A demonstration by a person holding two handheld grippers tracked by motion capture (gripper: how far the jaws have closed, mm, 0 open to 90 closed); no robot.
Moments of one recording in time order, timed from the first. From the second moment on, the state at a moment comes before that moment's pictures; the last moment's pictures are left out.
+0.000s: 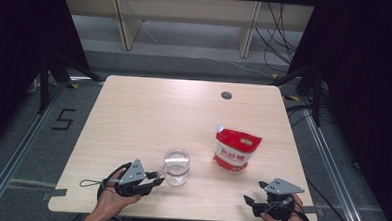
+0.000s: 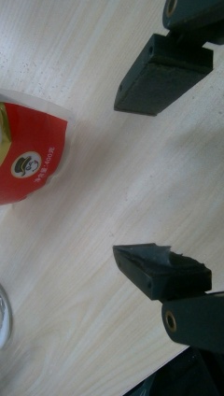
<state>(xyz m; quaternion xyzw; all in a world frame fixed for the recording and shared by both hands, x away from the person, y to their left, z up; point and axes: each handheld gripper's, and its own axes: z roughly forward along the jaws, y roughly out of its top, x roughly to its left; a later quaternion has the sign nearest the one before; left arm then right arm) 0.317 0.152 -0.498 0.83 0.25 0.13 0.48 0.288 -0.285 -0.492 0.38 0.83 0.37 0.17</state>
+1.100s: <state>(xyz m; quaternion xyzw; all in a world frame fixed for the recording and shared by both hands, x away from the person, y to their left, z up) 0.313 0.141 -0.500 0.84 0.22 0.11 0.49 0.288 -0.284 -0.493 0.38 0.84 0.37 0.16</state>
